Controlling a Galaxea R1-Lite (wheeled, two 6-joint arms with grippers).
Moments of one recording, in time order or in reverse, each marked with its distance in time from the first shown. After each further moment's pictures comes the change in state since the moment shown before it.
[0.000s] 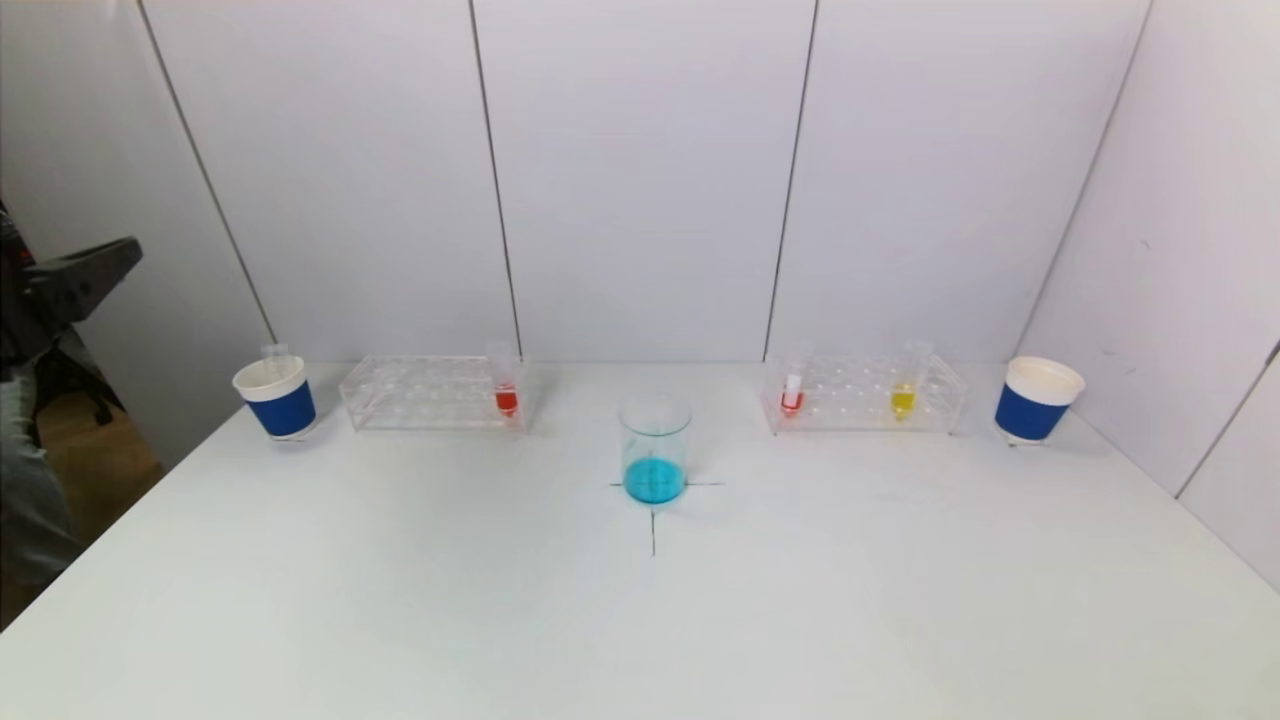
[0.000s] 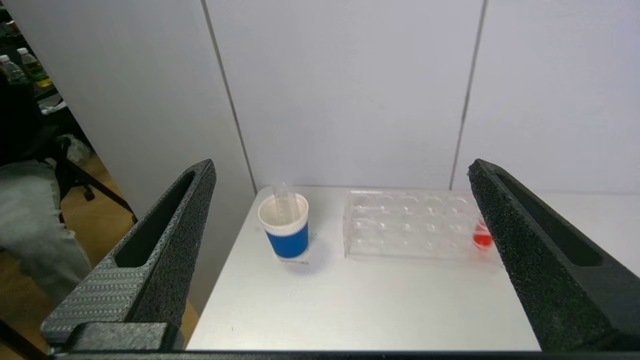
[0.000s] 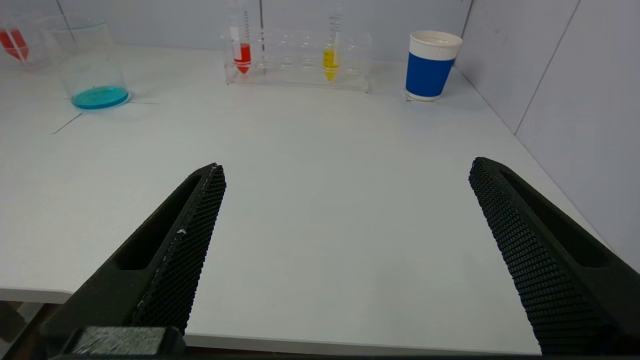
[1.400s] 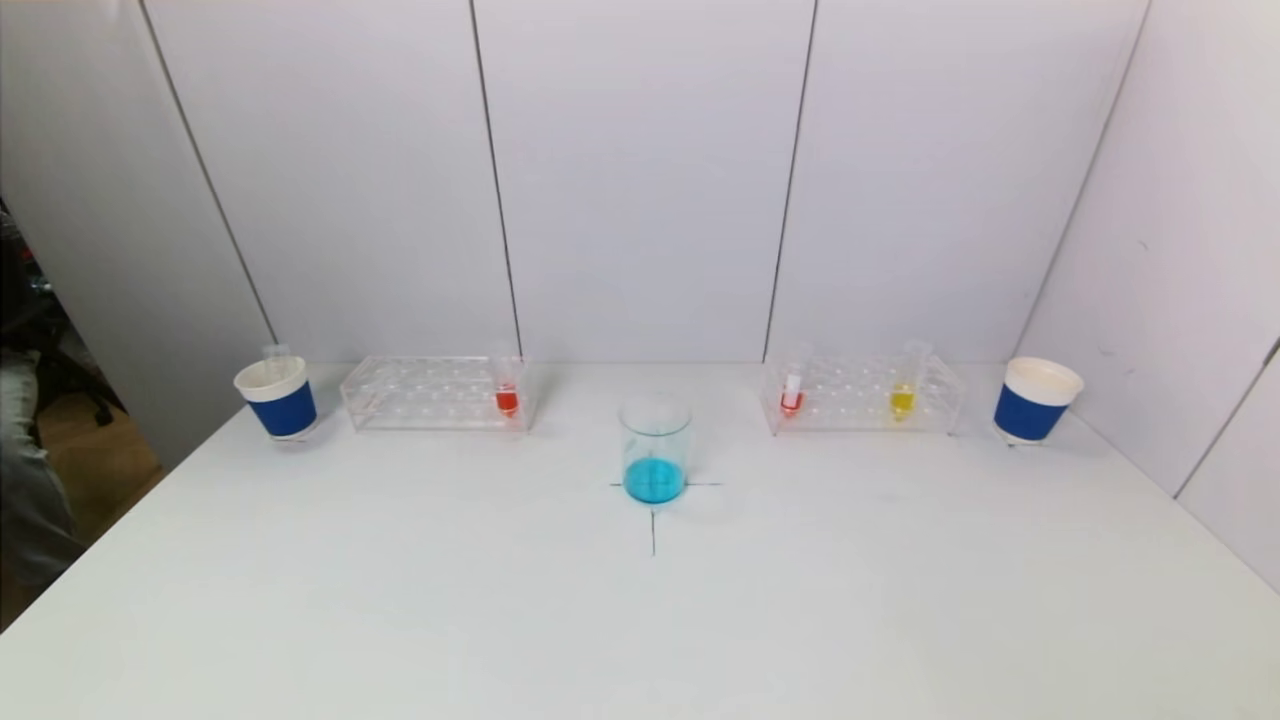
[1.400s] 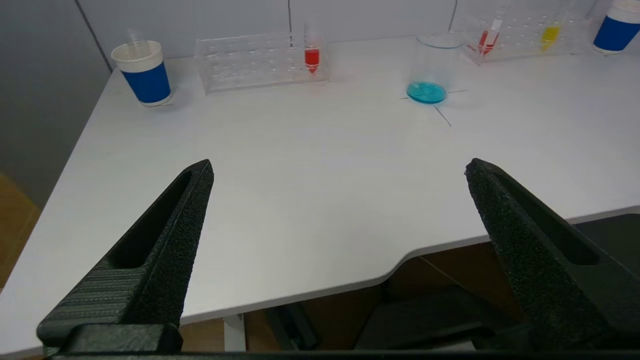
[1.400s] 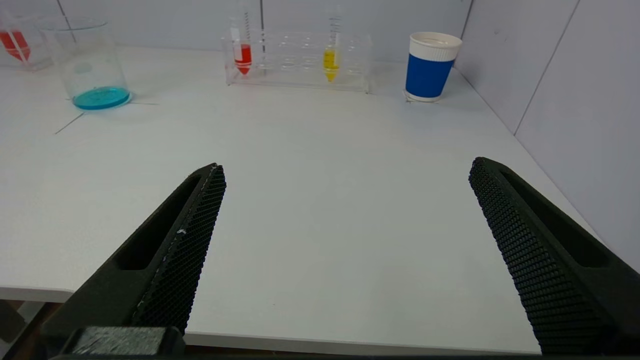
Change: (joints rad) left arm -0.156 -0.908 0.073 0.996 -0.183 -0.074; right arm 0.000 0.000 0.000 0.000 0.000 0.000
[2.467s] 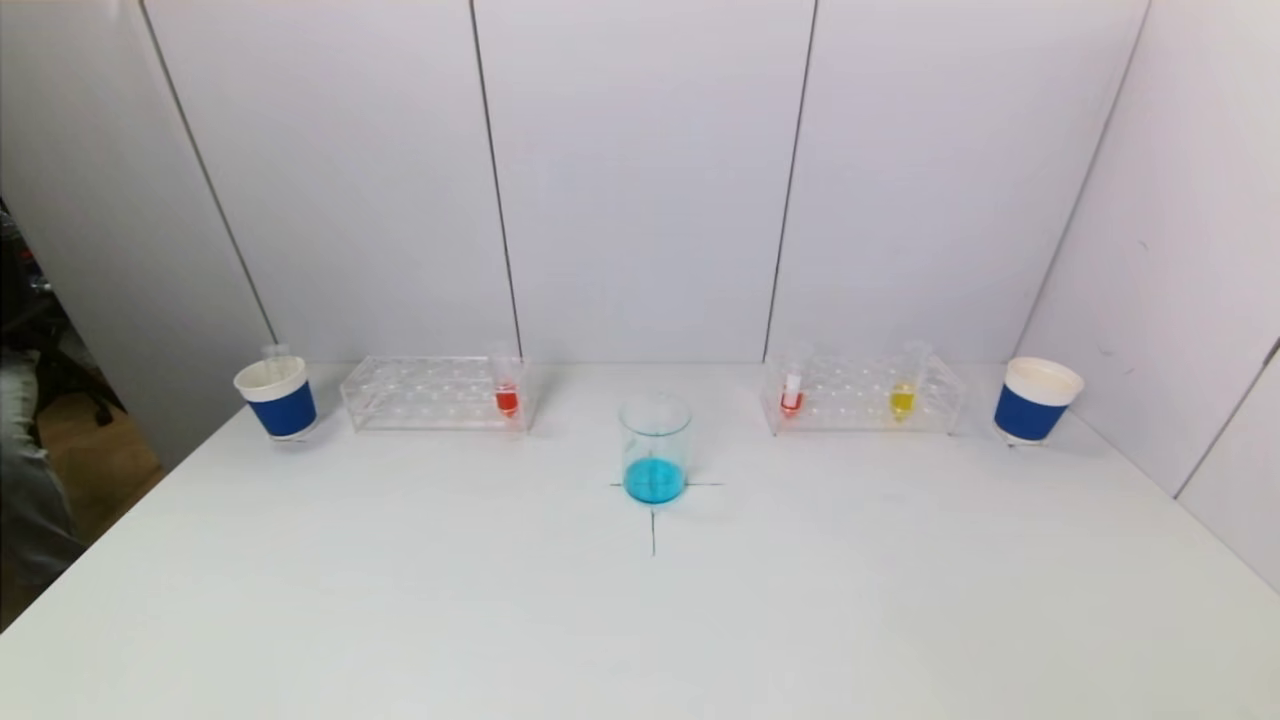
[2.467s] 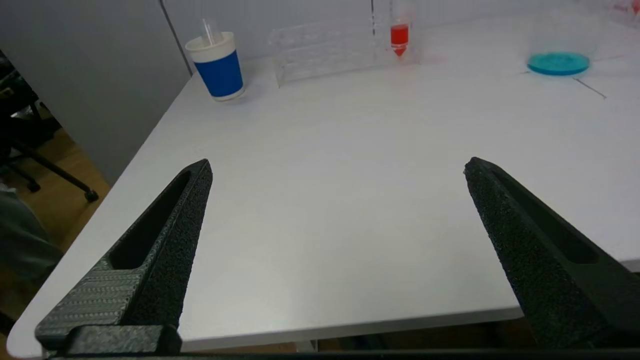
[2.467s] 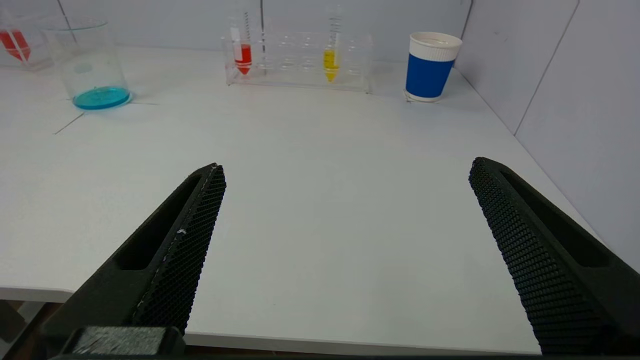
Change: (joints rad) left arm -0.001 -0.180 0.636 -0.557 0.188 0.129; right arm 0.000 0.000 0.000 0.000 0.000 0.000
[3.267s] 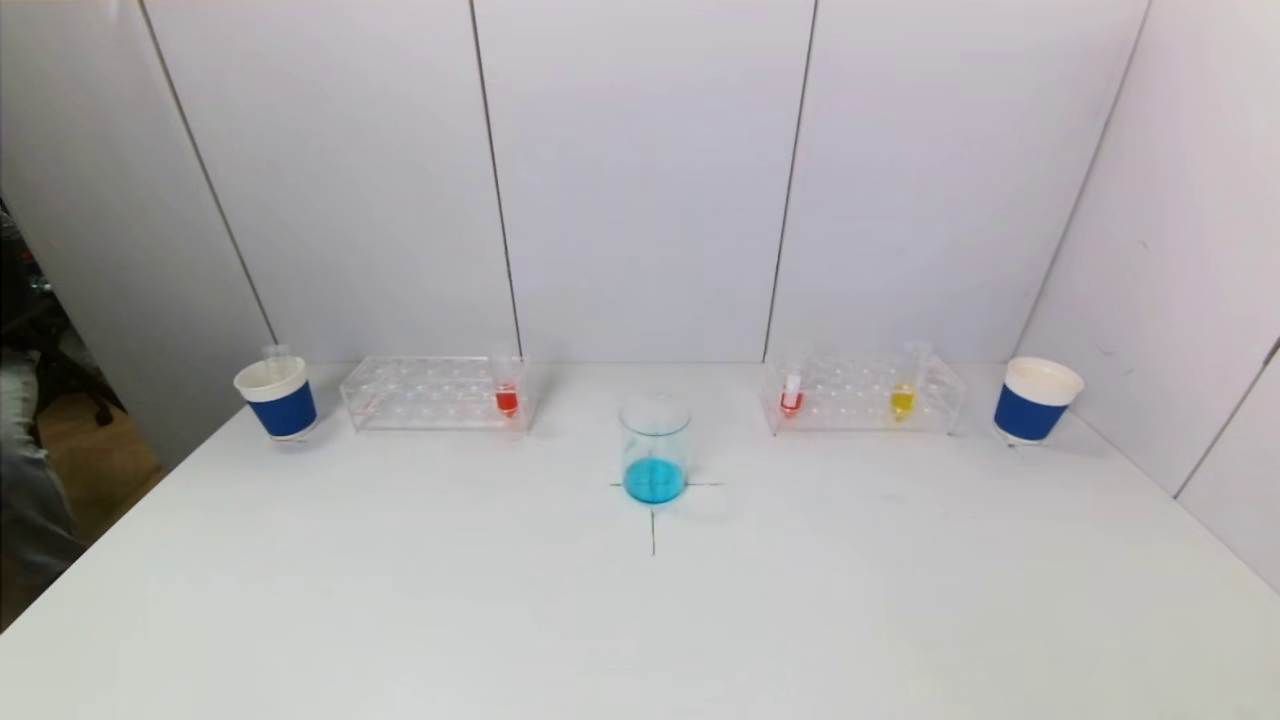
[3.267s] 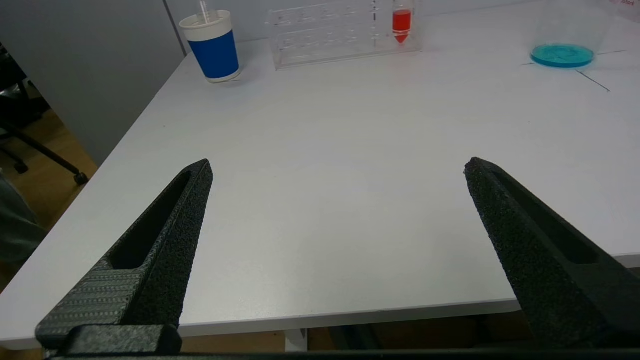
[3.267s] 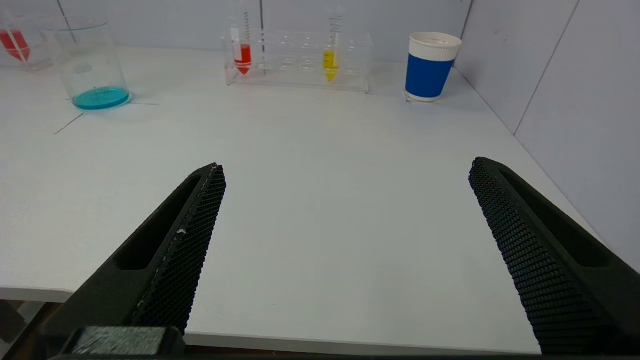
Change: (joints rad) left arm 0.000 0.000 0.027 0.008 0.008 -0.032; right arm 0.000 0.000 0.000 0.000 0.000 0.000
